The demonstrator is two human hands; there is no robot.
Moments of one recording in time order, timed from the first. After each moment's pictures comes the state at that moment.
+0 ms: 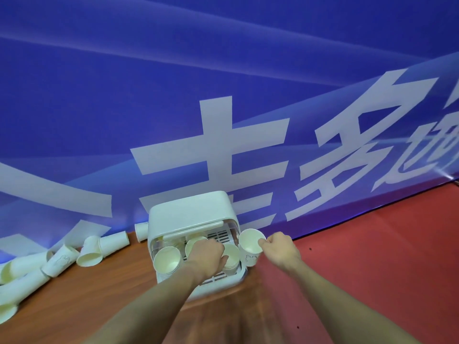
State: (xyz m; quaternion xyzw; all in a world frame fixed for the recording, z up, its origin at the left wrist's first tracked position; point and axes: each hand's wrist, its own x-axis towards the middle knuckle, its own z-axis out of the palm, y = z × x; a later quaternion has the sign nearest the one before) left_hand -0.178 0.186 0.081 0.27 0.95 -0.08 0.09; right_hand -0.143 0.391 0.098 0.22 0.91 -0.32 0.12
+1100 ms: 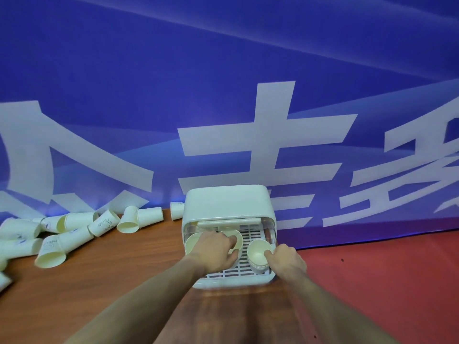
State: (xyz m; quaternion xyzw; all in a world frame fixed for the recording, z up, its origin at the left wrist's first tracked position) left_hand -0.185 0.123 0.076 0.25 0.97 -0.02 0.06; right_hand -0.180 0.331 0.030 0.17 0.95 -0.18 0.19
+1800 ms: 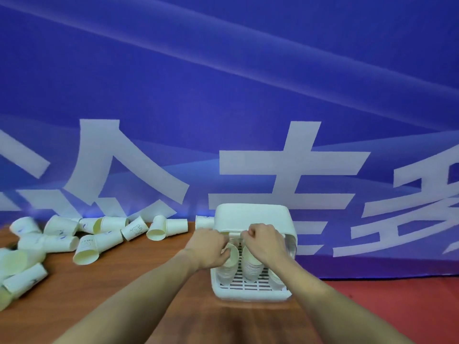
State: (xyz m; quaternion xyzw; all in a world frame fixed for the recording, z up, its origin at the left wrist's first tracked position) left_hand -0.158 0.033 0.141 0.21 0.98 -0.04 0.00; right_hand -0.170 0.210 0.156 -0.05 0.97 -0.22 0.02
